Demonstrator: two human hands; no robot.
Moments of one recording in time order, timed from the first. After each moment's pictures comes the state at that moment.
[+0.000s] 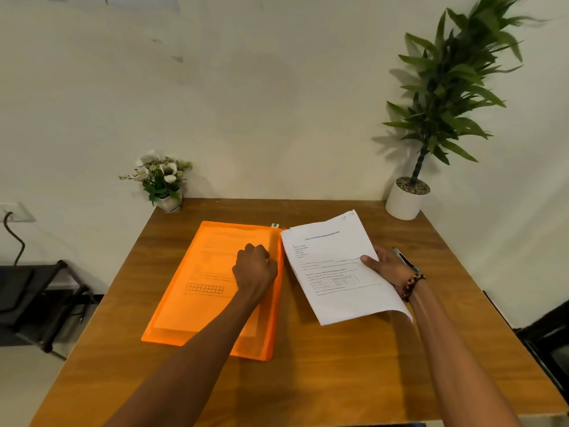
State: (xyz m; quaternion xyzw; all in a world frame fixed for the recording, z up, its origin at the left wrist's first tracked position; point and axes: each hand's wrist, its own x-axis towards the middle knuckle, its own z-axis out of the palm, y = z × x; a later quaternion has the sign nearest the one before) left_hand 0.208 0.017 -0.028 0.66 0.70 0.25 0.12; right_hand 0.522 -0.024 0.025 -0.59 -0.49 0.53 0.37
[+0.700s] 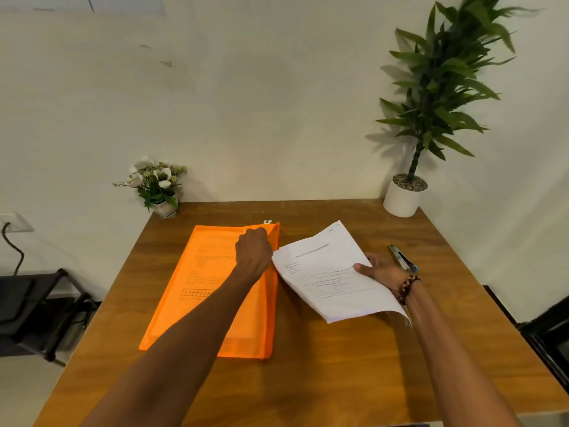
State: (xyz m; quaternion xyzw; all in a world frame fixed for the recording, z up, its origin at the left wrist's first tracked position) left_hand 0.218 0.058 0.014 0.70 0.70 0.16 0.08; right_hand 0.523 -0.021 0.012 -0.62 -0.50 0.53 0.29
